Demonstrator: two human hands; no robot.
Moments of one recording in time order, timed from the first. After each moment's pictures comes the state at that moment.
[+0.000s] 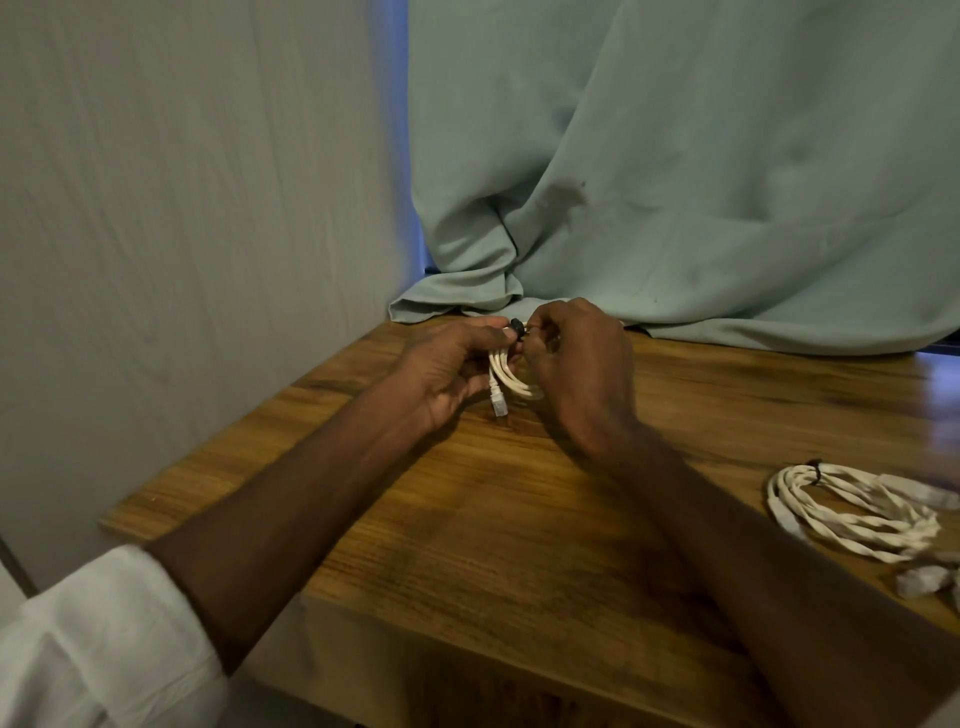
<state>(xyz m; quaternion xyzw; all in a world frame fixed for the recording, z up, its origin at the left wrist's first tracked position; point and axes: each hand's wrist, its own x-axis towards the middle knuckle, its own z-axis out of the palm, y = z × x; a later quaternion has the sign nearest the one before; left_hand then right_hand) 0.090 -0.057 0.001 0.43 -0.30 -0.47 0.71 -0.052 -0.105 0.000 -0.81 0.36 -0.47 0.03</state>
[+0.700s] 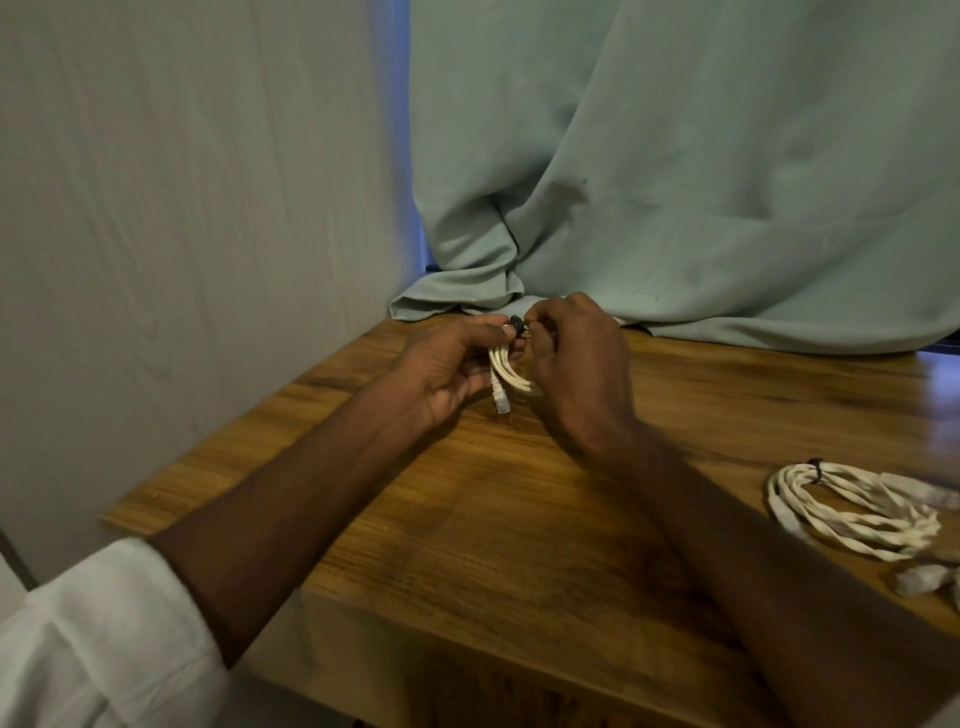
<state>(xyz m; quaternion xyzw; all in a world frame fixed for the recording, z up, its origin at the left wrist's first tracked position) 0.093 -0.058 0.000 0.42 -0.30 -0.49 0.70 -0.050 -0.106 0.000 -0.81 0.36 -0.47 0.03</state>
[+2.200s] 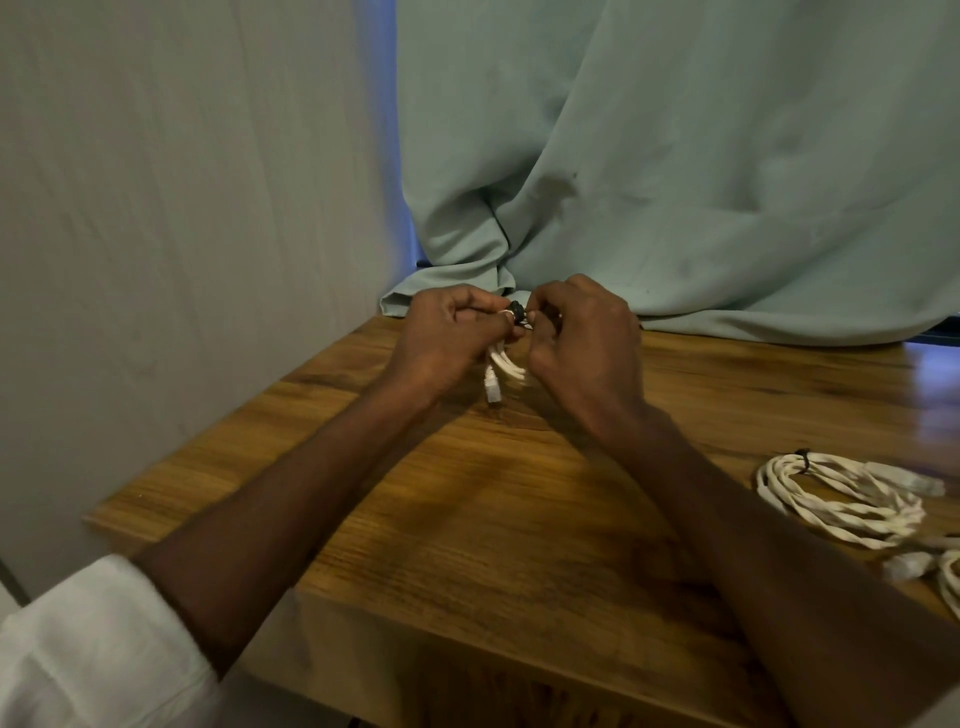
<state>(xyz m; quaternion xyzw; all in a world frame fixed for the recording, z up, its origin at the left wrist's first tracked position) 0.078 -0.048 0.007 0.52 -0.51 -0.20 0.66 -0.063 -0.102 0.008 -0.80 0.33 -0.50 -0.01</state>
